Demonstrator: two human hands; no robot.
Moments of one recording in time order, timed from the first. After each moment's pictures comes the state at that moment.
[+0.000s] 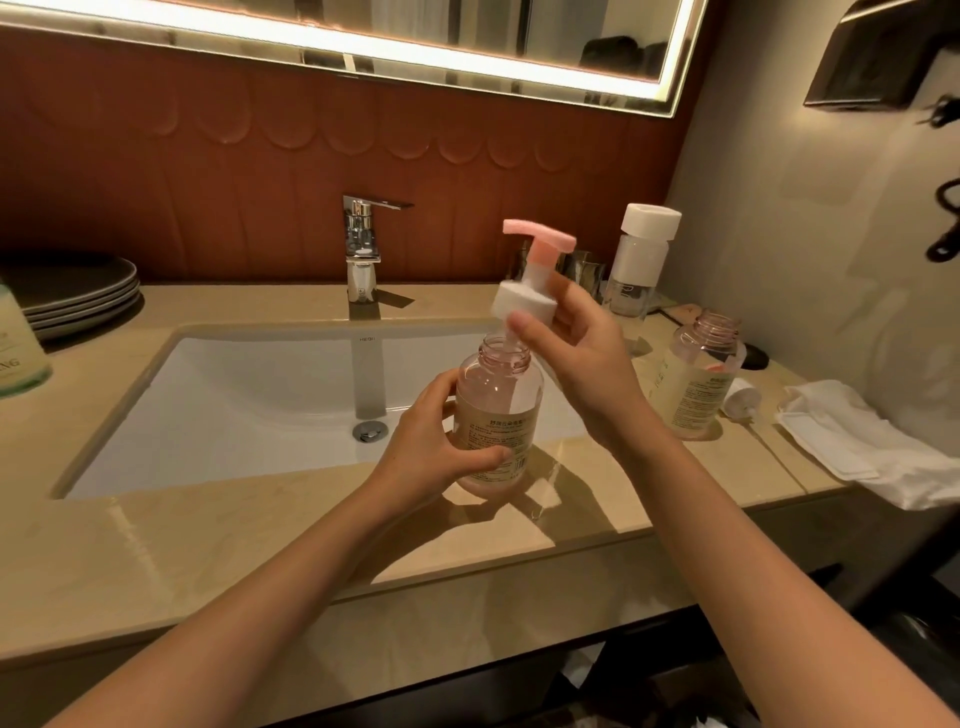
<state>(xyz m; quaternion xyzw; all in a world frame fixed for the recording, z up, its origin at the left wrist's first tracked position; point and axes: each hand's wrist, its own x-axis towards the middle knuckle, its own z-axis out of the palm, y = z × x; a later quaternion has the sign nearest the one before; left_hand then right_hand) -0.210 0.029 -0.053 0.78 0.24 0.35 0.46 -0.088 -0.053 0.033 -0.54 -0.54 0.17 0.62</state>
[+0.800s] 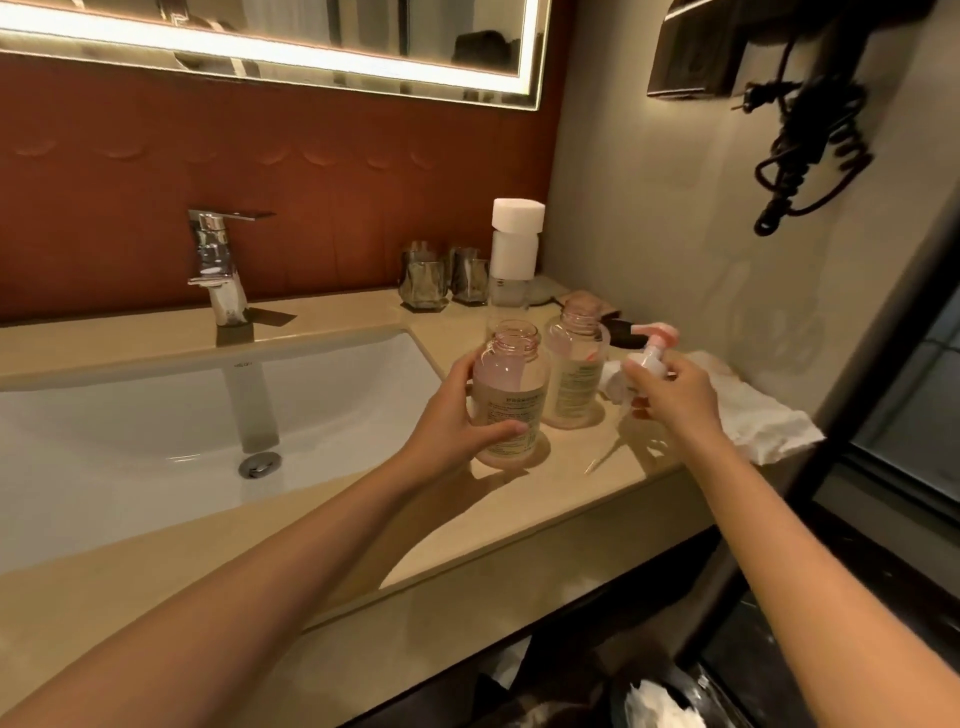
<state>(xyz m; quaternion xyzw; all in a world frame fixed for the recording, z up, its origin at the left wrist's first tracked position) -0.080 -0.001 -0.039 0.82 0.15 0.29 0.47 0.101 -0.148 -0.017 -0.78 -0.23 0.05 0.58</state>
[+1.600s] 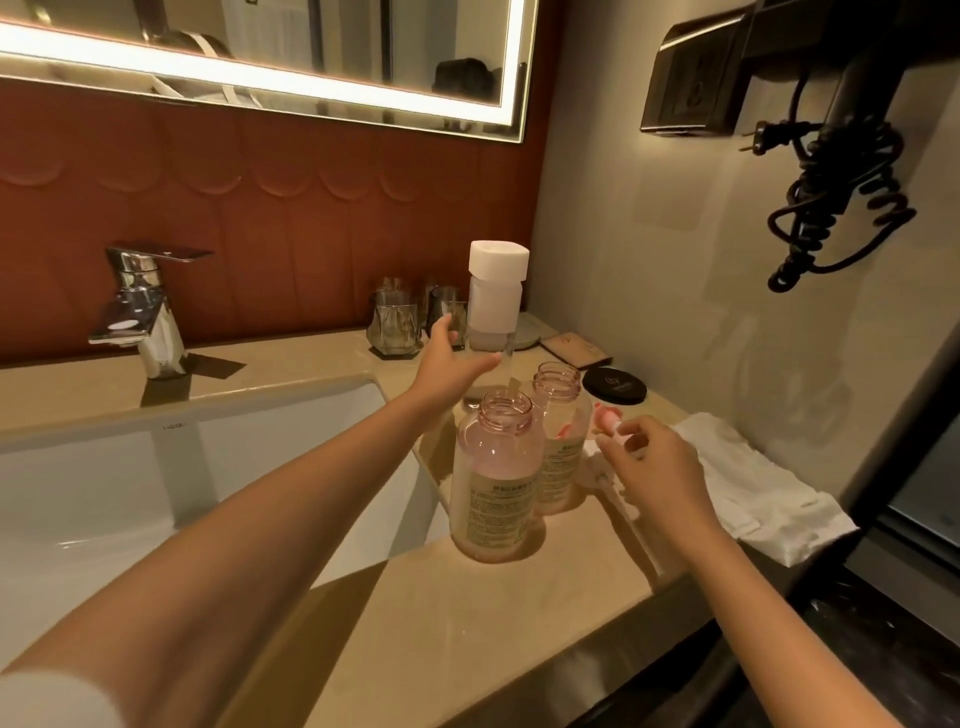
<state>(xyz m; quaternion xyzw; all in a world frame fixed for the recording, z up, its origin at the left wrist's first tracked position) 0.060 0.105 -0.004 0.72 0.24 0.33 0.57 0.137 -0.116 -0.033 -0.85 -0.30 -0.03 0.44</state>
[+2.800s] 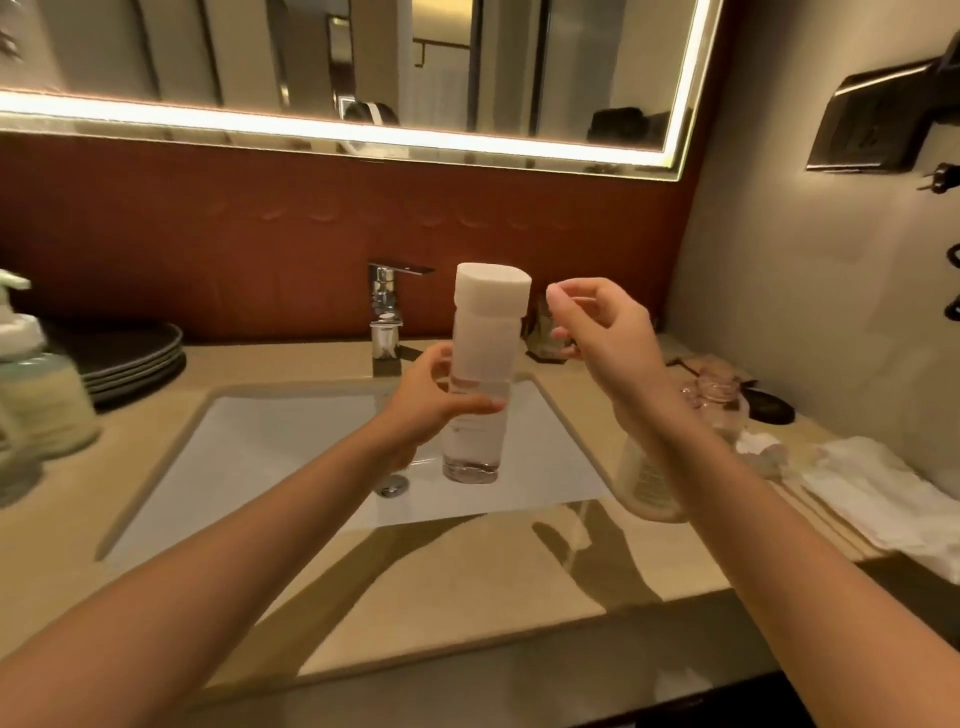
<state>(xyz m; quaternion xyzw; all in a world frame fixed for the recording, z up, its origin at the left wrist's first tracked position) -0.197 0.088 0.021 0.71 0.26 0.35 0.55 -0.064 -0.031 0.085 -0.61 -0.49 0.06 0.61</state>
